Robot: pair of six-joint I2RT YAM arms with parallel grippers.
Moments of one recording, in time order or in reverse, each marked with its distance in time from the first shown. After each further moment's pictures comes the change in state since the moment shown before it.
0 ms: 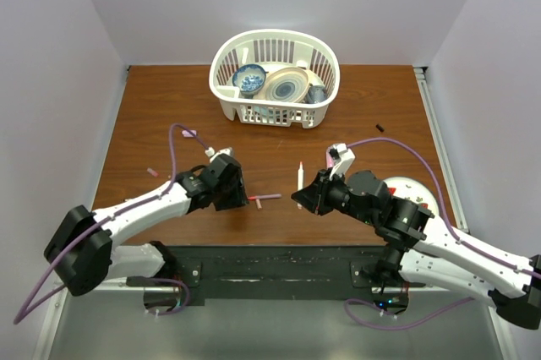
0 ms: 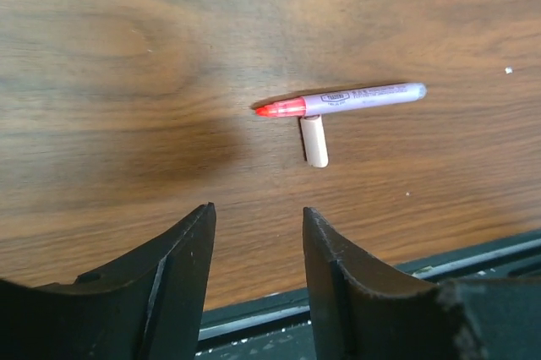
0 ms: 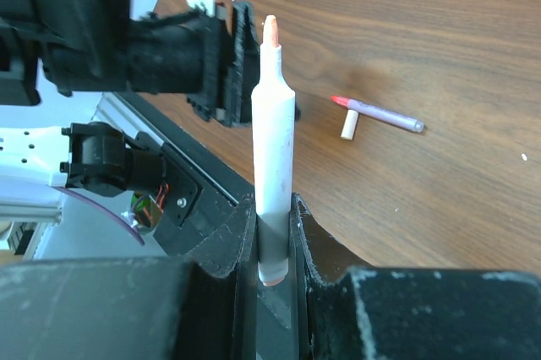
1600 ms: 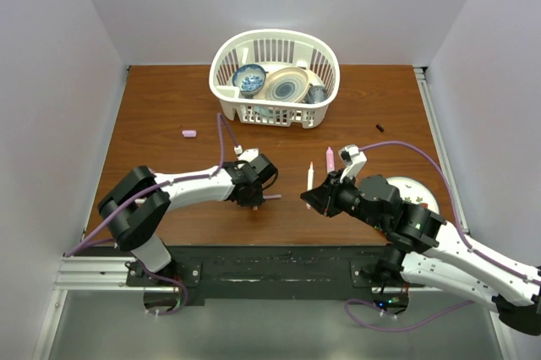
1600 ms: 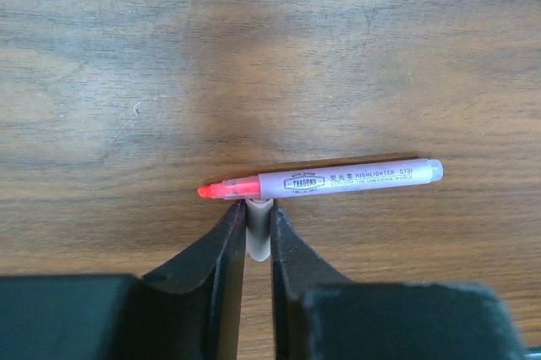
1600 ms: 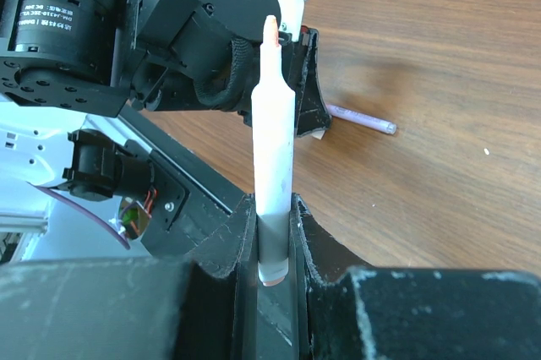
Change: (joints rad) left arm -0.150 0.412 0.229 -0.018 -0.184 -0.059; right arm 0.000 -0.097 -0.007 -0.072 0.050 -0.023
